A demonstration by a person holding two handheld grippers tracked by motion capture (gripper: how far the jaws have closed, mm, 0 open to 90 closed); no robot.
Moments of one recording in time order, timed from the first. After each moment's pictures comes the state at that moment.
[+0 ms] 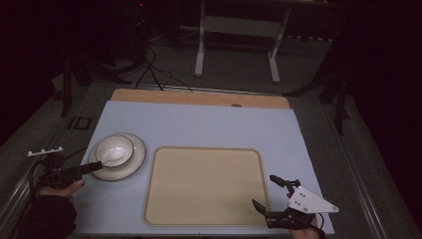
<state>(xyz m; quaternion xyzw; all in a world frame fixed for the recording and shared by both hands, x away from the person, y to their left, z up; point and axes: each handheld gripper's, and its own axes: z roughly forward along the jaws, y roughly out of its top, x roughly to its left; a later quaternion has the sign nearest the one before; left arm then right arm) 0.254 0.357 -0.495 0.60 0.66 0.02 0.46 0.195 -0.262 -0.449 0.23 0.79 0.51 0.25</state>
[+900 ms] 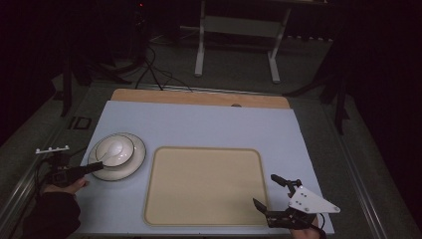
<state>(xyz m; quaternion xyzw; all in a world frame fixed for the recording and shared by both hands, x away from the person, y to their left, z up) 0.258 0.348 -0.492 0.61 0.66 0.03 0.44 0.195 -0.263 -0.448 0.23 0.78 0.52 0.25</state>
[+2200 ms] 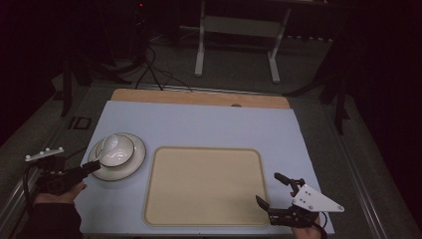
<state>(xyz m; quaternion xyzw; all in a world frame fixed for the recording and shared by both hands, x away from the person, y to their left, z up) 0.215 0.308 -0.430 0.61 0.65 0.12 0.44 0.197 -0.269 -0.447 0.25 0.77 0.52 0.25</state>
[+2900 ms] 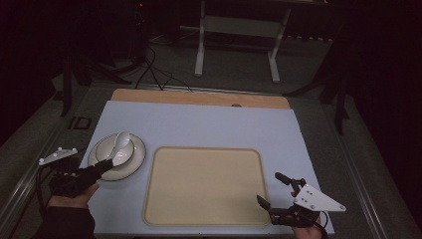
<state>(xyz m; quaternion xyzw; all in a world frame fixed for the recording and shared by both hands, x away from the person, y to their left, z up) 0.204 0.265 -0.410 0.62 0.62 0.14 0.45 0.197 -0.271 -0.447 0.26 0.77 0.53 0.25</state>
